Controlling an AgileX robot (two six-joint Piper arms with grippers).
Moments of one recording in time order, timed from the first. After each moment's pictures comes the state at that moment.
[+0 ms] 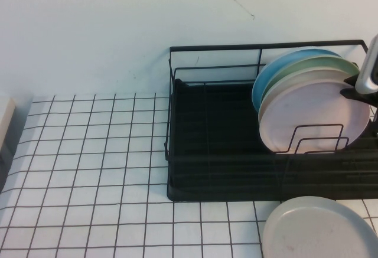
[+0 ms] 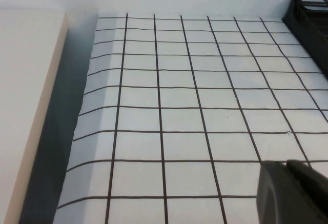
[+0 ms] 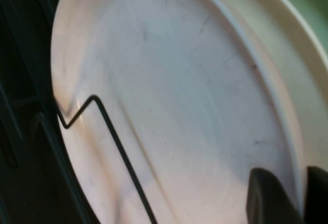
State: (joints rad) right arm -0.04 1.71 -1.13 1.09 0.60 -2.11; left arm 0.00 -0.01 0.02 -0.19 0.37 0.04
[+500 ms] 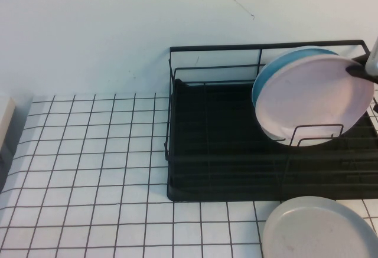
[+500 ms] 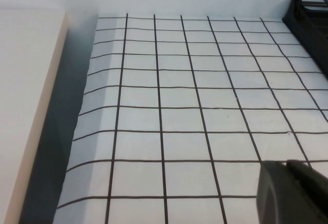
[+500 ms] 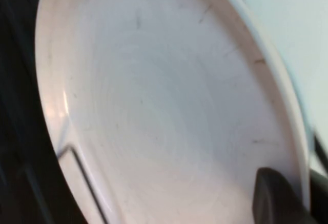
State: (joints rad) right arm -0.04 1.61 -1.13 1.15 0.60 -2.11; left arm 0.00 -0.01 0.02 -0.19 0.37 0.04
